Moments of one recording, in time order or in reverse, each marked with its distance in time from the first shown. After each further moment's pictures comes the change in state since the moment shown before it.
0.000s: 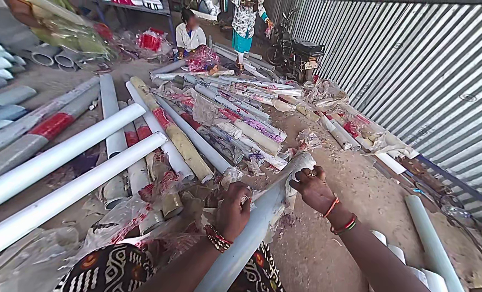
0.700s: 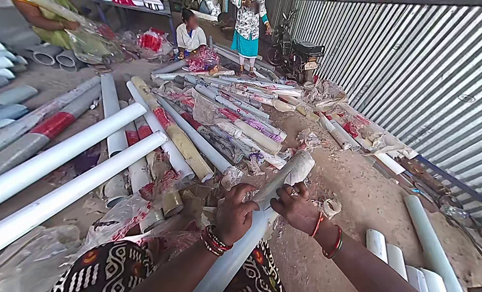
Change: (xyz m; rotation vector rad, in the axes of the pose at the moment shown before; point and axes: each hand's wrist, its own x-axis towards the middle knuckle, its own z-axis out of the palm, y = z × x) left_hand -0.008 -0.002 -0.004 0.091 0.007 0.359; right_hand -0.001 -0.060 0.000 -0.178 0.208 -0.180
